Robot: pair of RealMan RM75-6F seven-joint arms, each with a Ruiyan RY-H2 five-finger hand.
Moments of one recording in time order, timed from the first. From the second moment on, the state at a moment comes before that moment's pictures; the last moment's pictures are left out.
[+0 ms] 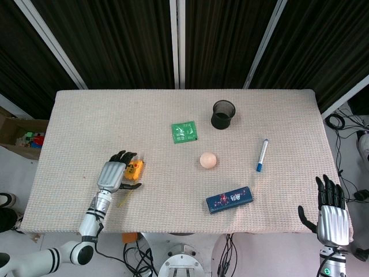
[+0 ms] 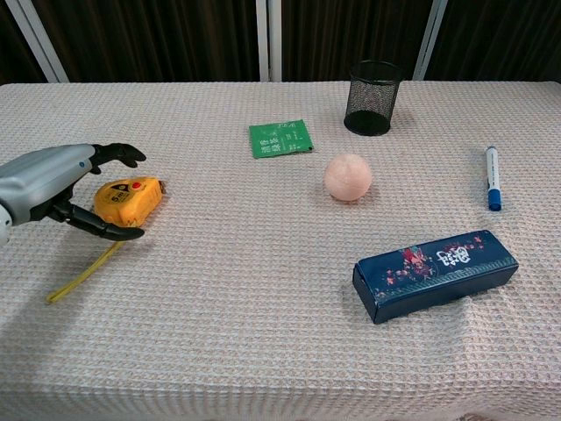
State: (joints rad) left arm -0.44 -1.71 -0.14 -1.39 1.25 1.14 0.29; right arm -0.10 -1.42 0.05 -1.60 -1.56 1.68 -0.18
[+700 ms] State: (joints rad) left arm -0.45 -1.72 -0.14 -1.36 1.24 1.15 0.29; right arm -0.11 -1.43 0.04 -1.57 -1.55 1.68 -0.15
